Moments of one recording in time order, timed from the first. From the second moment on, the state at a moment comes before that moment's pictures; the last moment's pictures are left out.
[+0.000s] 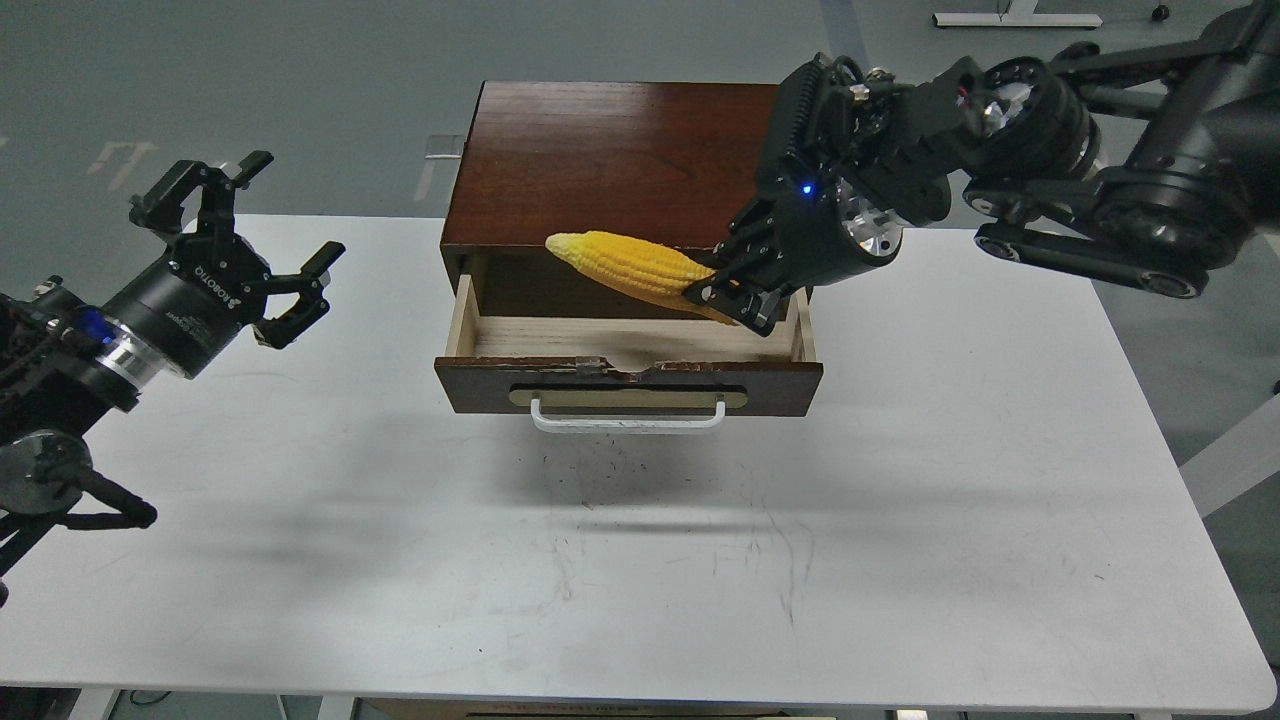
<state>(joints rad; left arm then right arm) -0.47 0.75 -0.76 -1.15 0.15 -0.49 -0.40 1.78 -0.33 -0.56 1.15 -1.58 0.16 0.49</state>
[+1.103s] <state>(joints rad) -0.46 0.75 -0.77 -1.16 0.15 -0.49 -0.40 1.70 -0.54 -0.38 1.14 -1.00 0.08 0.49</state>
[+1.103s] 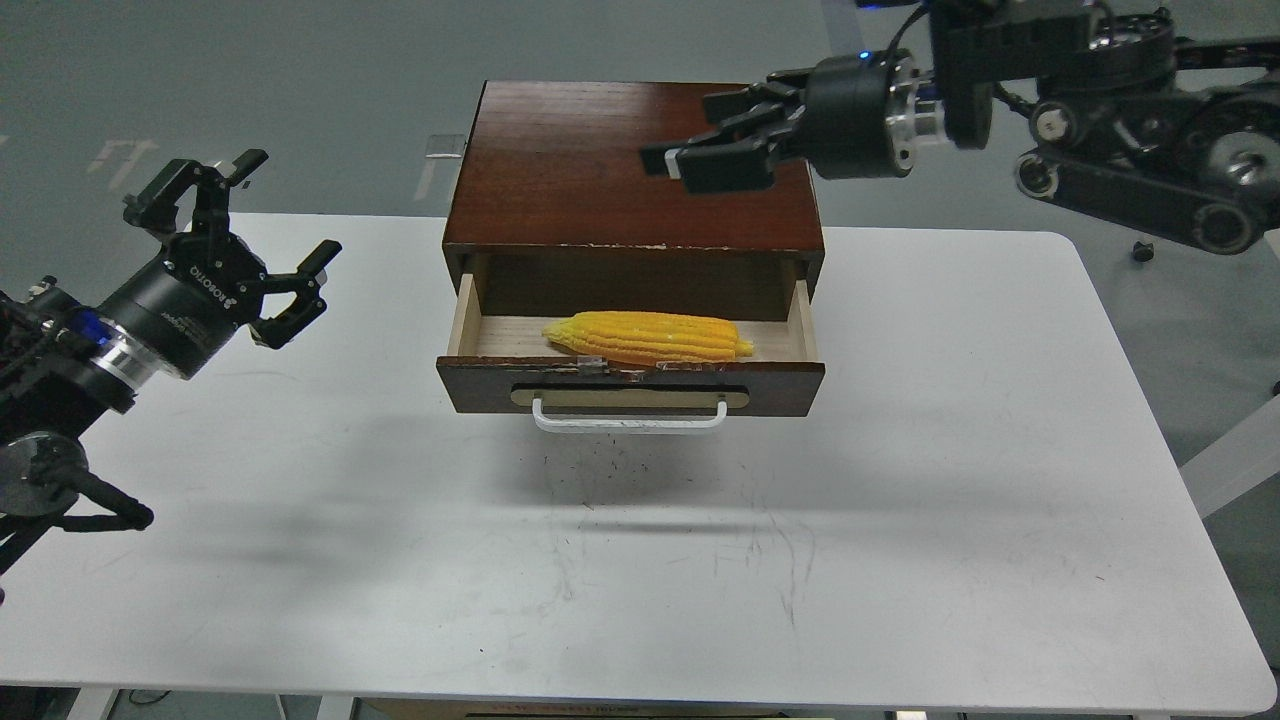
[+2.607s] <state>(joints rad) -0.71 0.89 -0.79 -1.49 0.76 -0.49 -0.49 0.72 -0.59 0.31 0.95 -0.09 0.12 0.49</state>
